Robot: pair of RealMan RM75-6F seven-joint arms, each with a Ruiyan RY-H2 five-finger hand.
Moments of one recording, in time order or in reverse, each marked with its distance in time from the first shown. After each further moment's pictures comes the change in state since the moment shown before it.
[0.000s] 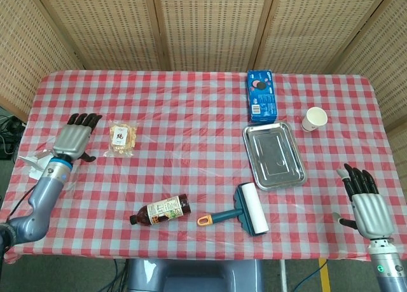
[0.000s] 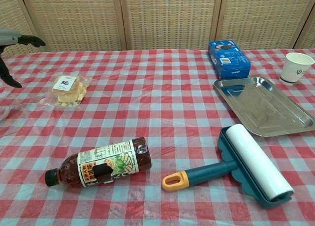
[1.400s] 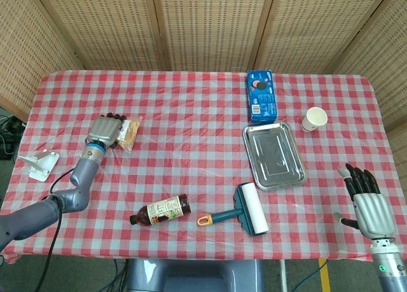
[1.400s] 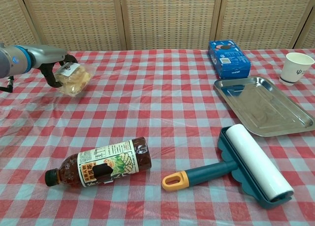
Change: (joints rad) left arm -0.259 -0.293 0.157 0.423 -0.072 -0.070 -0.080; right arm 0.003 0.008 -0.006 0.011 0.004 -0.002 0.018
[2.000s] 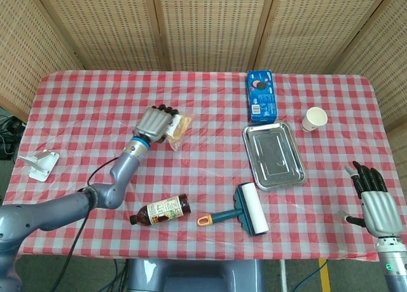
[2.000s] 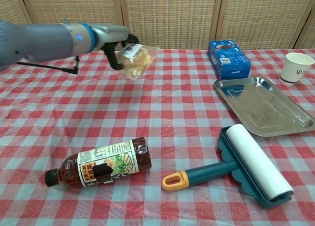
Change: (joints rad) left arm -0.213 -0.092 -0.133 -0.085 -0.031 -0.002 0.094; right arm 0.001 0.030 0.015 0.002 0.032 -0.011 0.063
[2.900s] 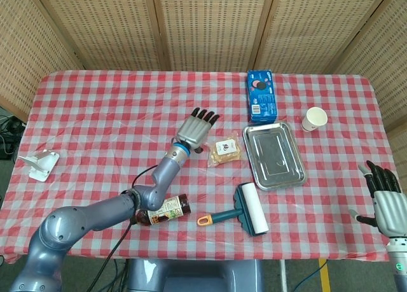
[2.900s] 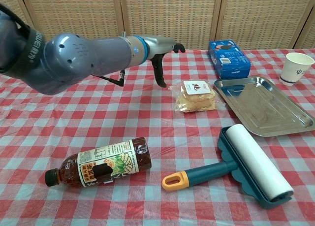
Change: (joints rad) left arm -0.143 -0.208 -0.052 0.200 -0.040 -0.049 -0.013; right arm -0.013 0.010 0.010 0.030 0.034 -0.005 0.040
